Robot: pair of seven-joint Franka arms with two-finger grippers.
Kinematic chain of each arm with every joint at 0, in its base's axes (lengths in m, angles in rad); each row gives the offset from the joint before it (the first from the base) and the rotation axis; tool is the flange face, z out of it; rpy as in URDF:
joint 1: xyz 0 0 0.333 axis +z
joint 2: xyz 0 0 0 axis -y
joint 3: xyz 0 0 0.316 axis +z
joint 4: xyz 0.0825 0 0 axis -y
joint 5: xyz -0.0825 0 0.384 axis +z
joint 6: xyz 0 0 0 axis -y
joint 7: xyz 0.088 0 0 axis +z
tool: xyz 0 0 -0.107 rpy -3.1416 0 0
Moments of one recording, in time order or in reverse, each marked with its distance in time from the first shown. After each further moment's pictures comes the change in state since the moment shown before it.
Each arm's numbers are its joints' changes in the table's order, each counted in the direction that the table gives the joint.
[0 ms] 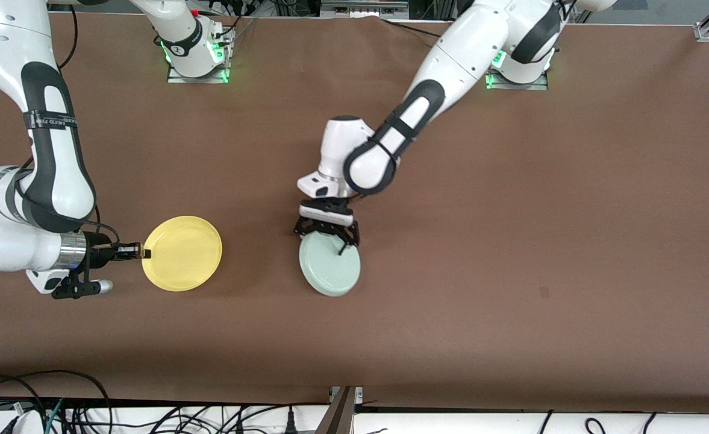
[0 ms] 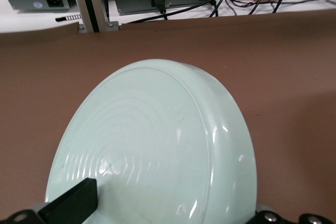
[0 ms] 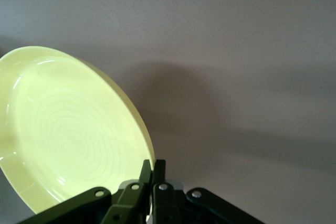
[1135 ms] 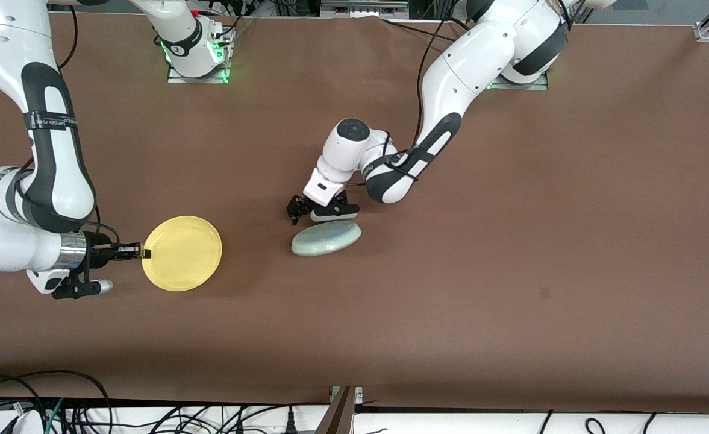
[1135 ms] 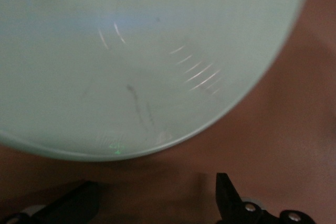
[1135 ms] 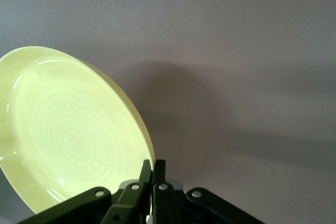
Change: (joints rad) left arm 0.106 -0.043 -0.282 -0.102 -0.713 0.113 0.005; right arm 0.000 -0.002 -0.001 0.000 0.000 -0.001 0.000
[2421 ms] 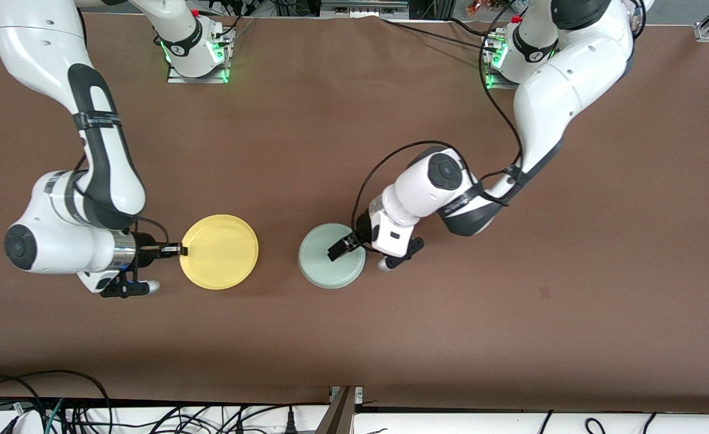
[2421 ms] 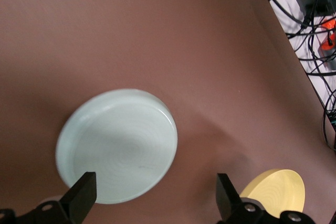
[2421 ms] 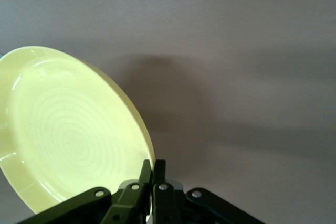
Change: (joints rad) left arm 0.622 0.052 -0.571 -0.026 -0.020 -0.358 -0.161; right arm 0.152 -0.022 0.008 -0.008 0.001 0.047 -0.203
